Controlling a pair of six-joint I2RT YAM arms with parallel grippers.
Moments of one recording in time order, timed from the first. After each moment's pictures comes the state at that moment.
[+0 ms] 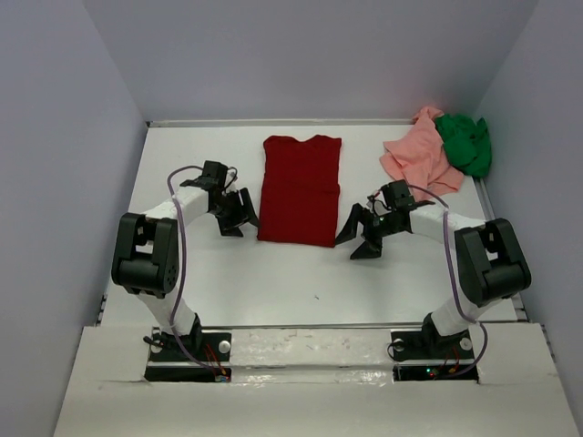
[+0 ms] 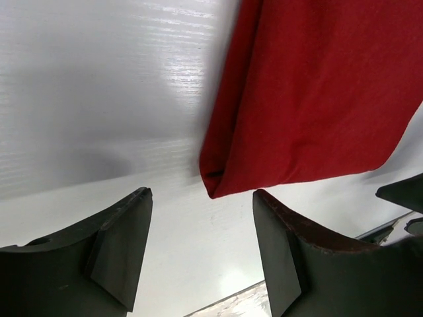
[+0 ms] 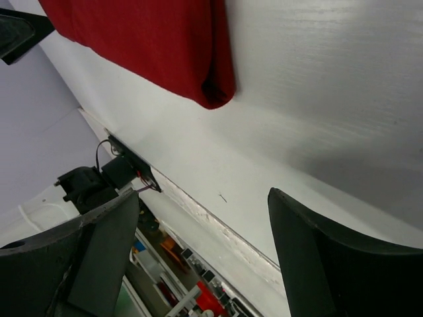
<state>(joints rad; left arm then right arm) -0.19 1.69 1.06 -0.55 0.36 -0.52 0.27 1.62 0.86 -0.39 -0.75 0.69</state>
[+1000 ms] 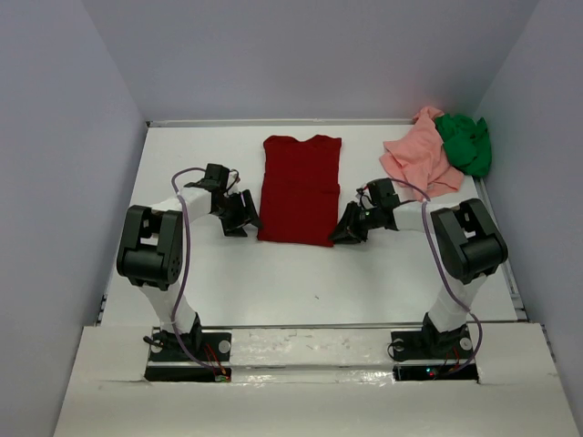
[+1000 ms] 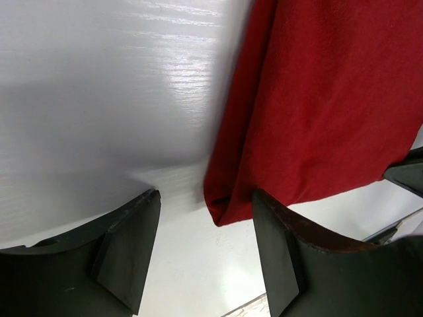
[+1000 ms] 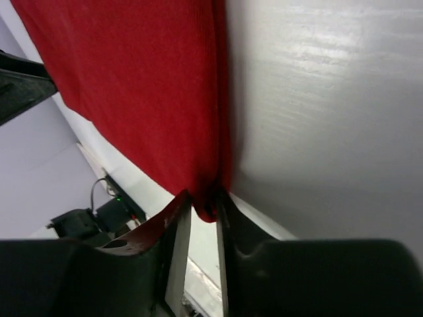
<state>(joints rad) -0.19 1.76 1.04 -0.46 0.39 -0.50 0.32 1.81 0.90 -0.08 -0.68 0.78</state>
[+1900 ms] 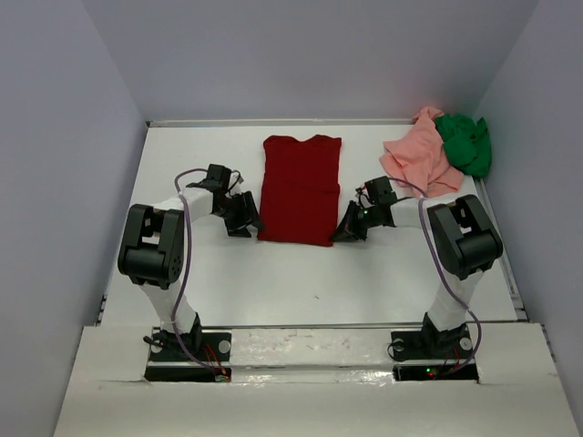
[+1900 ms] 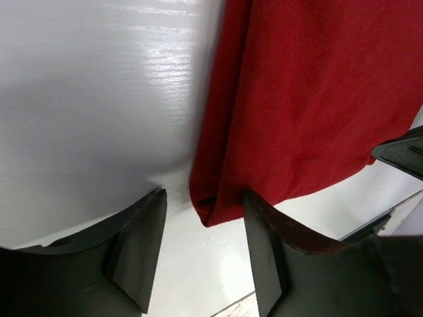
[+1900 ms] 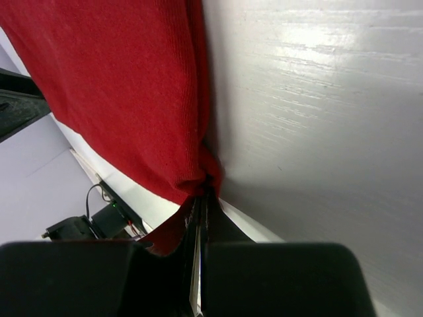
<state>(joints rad) -0.20 1.77 1.04 -0.45 0.44 -0.50 0.32 1.86 0.95 -0.12 -0.65 0.77</state>
